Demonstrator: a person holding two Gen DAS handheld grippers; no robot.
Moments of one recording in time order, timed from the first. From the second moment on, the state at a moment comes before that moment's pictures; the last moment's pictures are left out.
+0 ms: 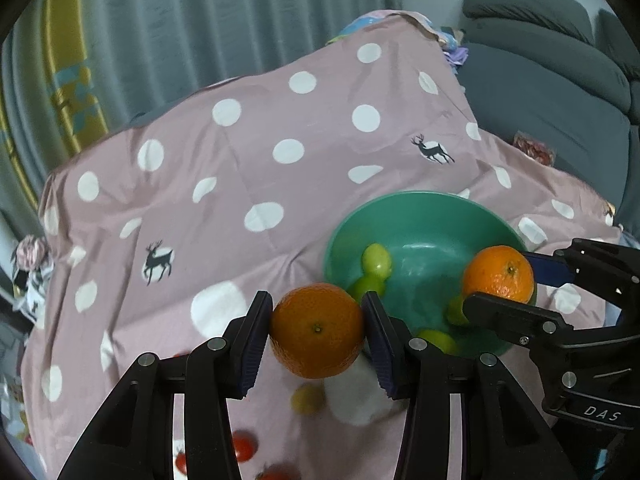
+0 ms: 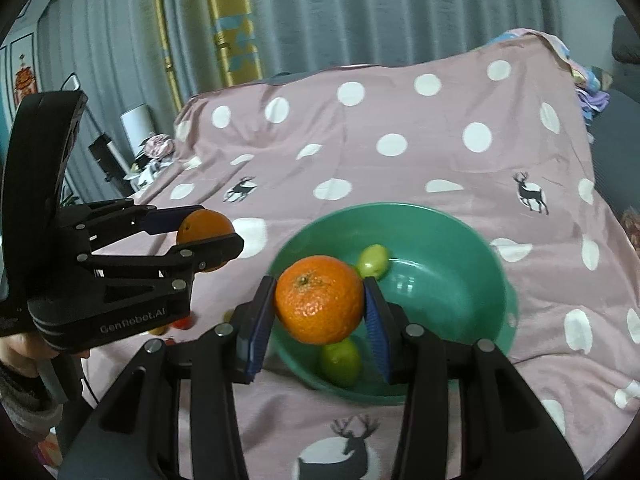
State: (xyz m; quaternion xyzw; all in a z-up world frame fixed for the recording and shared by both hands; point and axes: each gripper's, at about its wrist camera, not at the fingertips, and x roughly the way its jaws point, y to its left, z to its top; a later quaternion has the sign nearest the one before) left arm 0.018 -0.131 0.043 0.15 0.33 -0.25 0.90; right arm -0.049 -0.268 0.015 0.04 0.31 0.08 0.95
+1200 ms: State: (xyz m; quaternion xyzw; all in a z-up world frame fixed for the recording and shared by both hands) left arm 0.037 -0.191 0.003 0.23 0.34 -0.24 0.88; right arm -0.028 -0.307 -0.014 0.07 0.35 0.03 0.93
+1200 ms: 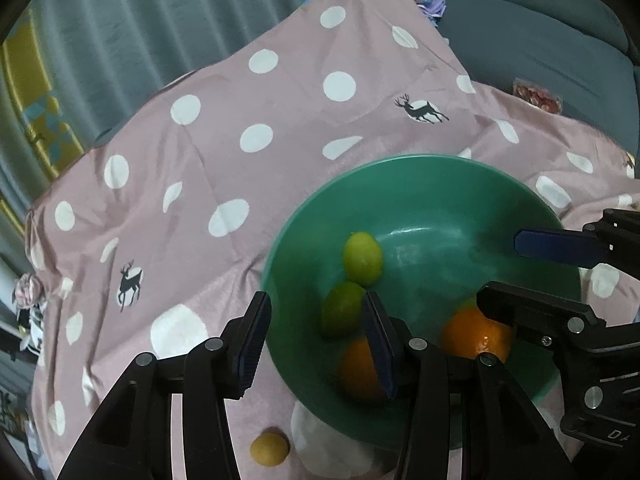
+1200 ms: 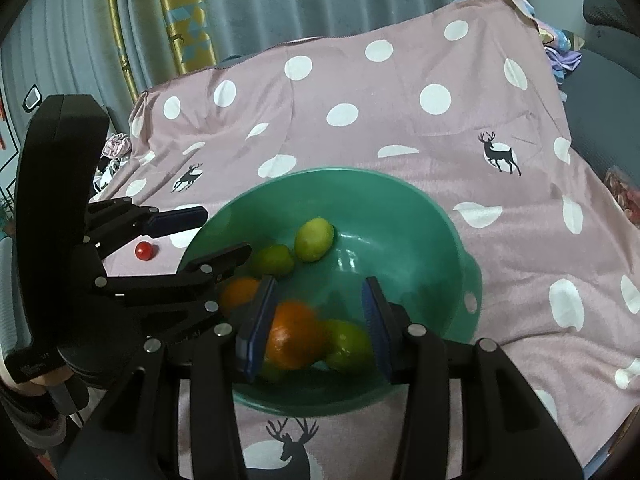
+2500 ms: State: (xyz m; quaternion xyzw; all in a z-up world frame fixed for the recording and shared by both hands) left arm -0.029 0.035 -0.016 0.03 0.44 -0.14 0.89; right arm -0.062 -0.194 -0.007 0.03 0.38 0.21 0.90
